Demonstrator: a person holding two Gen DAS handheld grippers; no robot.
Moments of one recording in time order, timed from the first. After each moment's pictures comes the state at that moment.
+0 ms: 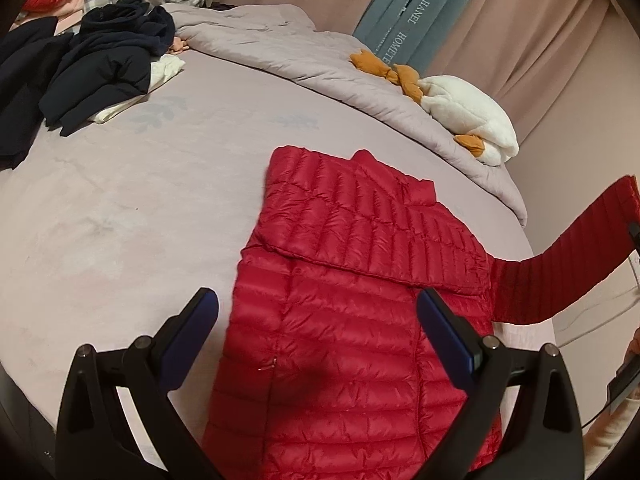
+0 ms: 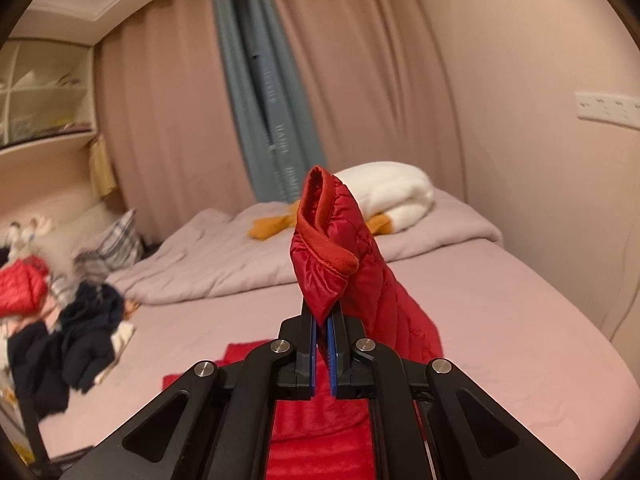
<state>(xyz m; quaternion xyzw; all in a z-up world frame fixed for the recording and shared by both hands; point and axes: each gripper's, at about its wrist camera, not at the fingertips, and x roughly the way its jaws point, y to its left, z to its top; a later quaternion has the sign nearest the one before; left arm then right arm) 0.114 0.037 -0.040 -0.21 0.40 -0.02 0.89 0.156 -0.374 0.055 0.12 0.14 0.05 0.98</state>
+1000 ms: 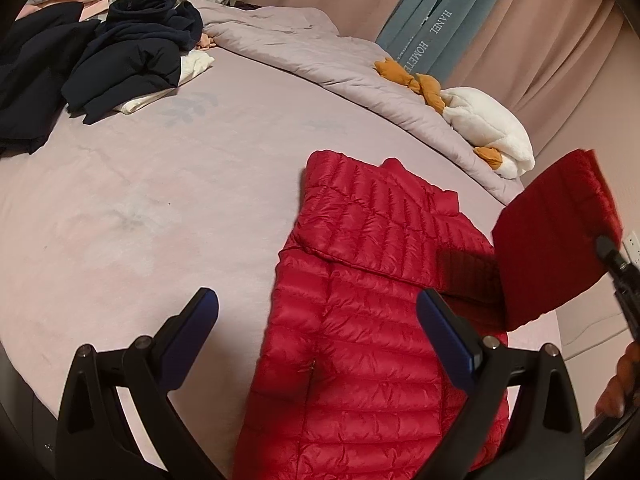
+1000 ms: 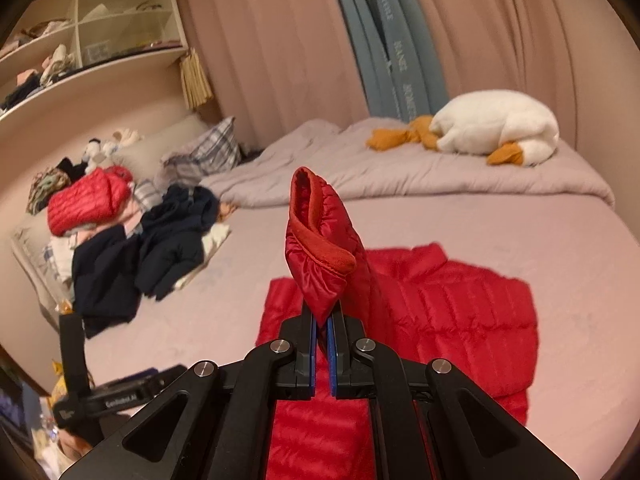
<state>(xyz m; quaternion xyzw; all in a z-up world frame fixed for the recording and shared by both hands) 0.106 0.071 -0.050 -0.22 0.40 0.01 0.89 0.167 -0.246 0.010 0.08 0.25 0.24 0.93</state>
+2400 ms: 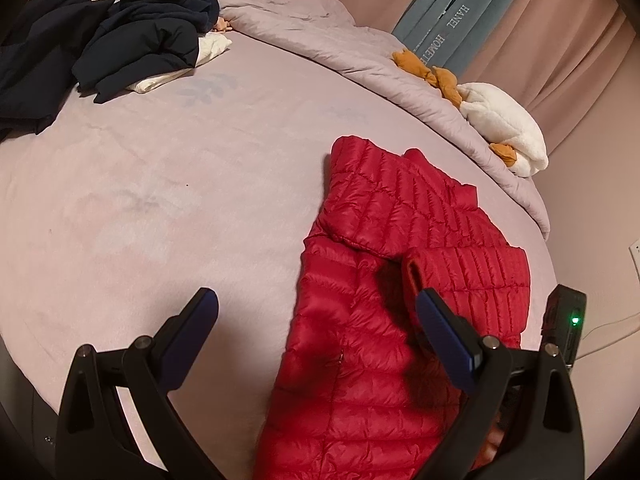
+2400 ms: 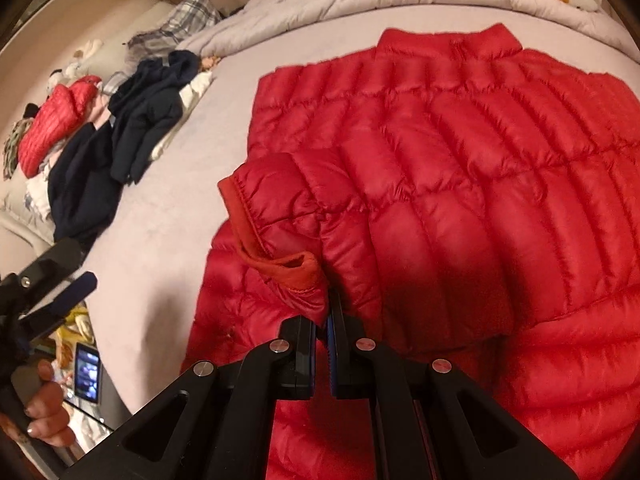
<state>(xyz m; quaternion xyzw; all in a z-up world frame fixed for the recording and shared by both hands) 0.104 0.087 -0.069 -0.23 0.42 0.03 0.88 0.207 -0.168 -0.133 0.08 0.49 0.27 0.82</state>
